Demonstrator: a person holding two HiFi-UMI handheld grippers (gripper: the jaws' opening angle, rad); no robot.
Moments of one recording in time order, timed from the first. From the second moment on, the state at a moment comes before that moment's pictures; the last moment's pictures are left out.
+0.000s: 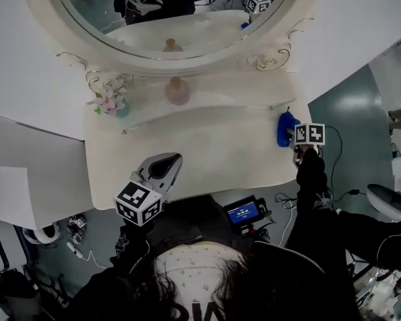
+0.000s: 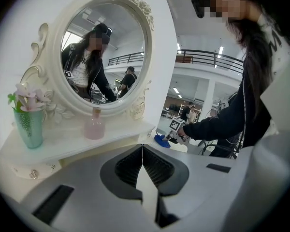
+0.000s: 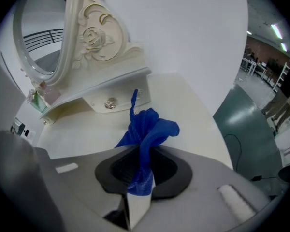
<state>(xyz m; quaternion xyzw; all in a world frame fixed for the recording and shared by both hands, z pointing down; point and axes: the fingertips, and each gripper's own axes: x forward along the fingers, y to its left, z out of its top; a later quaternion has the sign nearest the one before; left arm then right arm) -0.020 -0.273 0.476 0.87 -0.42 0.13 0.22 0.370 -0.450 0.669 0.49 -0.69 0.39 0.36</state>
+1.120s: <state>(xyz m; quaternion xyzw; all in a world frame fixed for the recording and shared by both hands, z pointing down) -0.154 -0.152 0.472 0.83 -0.51 0.10 0.22 0.071 -0.344 0.585 0.32 -0.83 0.29 0.37</state>
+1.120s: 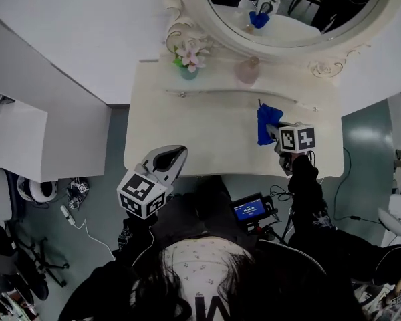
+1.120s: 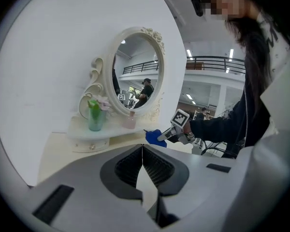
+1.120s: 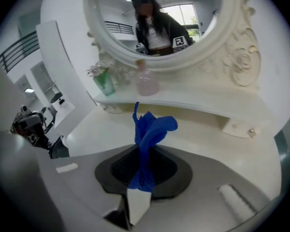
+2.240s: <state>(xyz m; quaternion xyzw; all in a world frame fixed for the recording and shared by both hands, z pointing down) -0.320 0.056 0.475 0.75 -0.62 0.07 0.21 -0.318 -0.163 0.652 0.19 -0.85 0.20 0.45</state>
